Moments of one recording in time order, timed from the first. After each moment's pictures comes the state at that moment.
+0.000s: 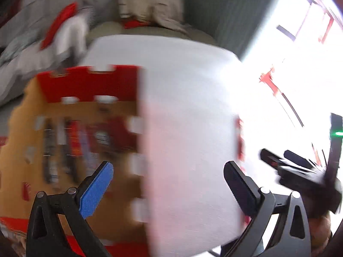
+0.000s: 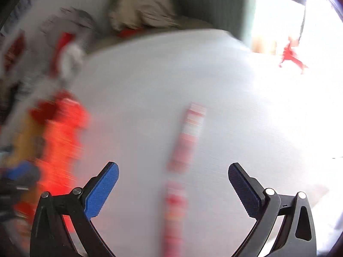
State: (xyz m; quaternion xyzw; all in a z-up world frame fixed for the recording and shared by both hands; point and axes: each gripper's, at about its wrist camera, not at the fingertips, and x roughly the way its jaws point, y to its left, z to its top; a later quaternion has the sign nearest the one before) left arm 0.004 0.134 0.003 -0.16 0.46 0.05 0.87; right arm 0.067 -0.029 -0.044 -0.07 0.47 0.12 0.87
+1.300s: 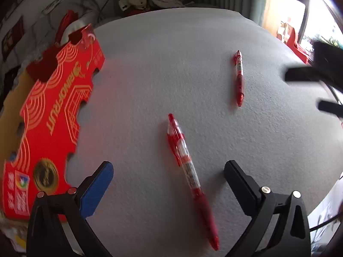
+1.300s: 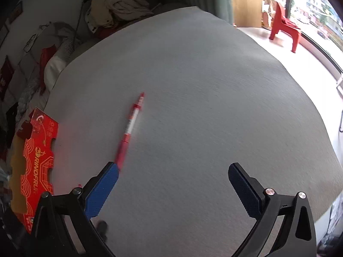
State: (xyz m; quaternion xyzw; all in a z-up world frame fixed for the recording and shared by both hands) left arm 0.038 0.000 -0.103 -0.06 0.50 0.17 0.85; right arm 0.126 -0.096 -0.072 0.01 0.52 0.15 0.84
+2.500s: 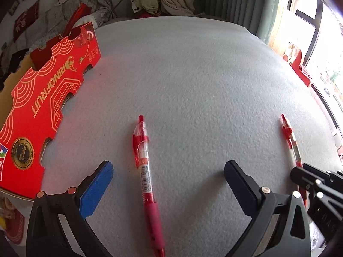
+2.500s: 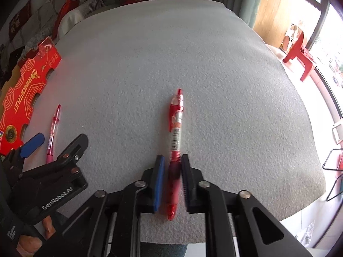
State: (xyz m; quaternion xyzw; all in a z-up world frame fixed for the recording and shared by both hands) left arm 0.031 -0.029 -0.103 -0.11 0.46 0.20 0.86; right arm 0.065 -0.114 -0.108 -0.13 0.52 0.19 0.82
